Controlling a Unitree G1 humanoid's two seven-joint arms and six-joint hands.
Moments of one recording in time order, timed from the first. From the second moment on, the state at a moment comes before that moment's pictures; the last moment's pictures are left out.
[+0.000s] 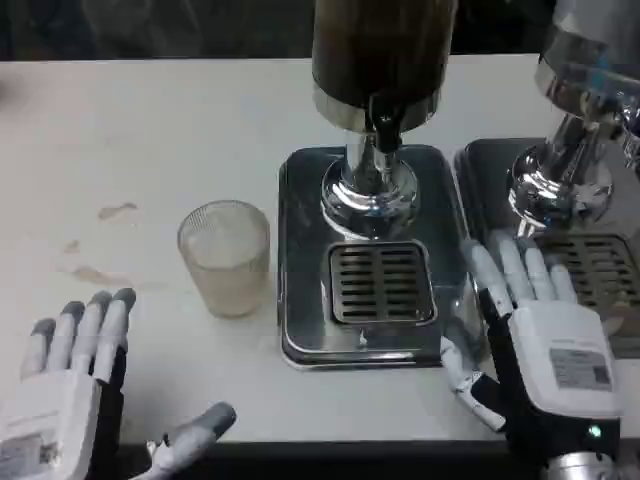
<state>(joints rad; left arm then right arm) 0.45 0.40 -0.14 -0.01 0.91 -0.06 0.55 0.17 -0.27 0.38 0.07 -0.97 0.08 -0.55</state>
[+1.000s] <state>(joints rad) 0.43 0.41 -0.13 0.02 0.85 -0.10 0.58 0.14 -0.24 0.40 0.07 -0.98 0.11 -0.56</state>
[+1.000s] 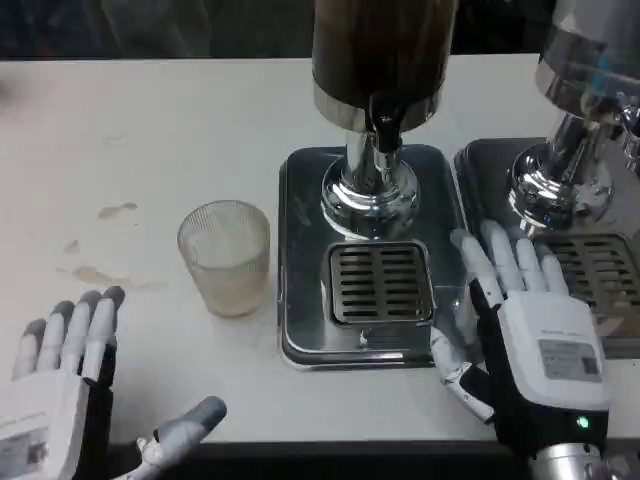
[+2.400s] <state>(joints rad) -0.35 0.34 -0.14 1.07 0.47 -0.69 0.46 0.28 -0.18 0.42 -0.05 -1.00 0.20 -0.55</state>
